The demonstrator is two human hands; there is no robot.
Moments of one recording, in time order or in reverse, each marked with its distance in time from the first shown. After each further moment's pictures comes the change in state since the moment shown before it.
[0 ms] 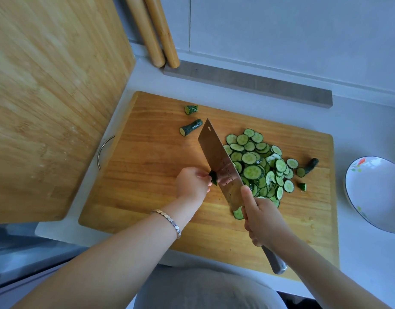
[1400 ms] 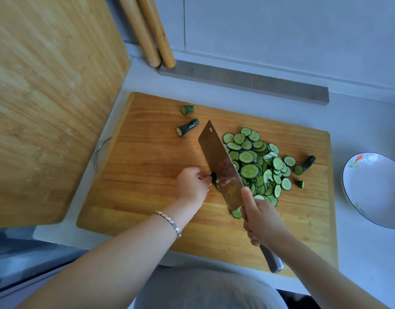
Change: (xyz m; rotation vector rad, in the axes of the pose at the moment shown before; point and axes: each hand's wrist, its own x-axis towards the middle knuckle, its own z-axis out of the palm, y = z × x) left_hand 0.000 -0.004 0.005 0.099 0.003 0.145; right_hand 0.000 0.006 -0.003 0.072 -0.029 0.022
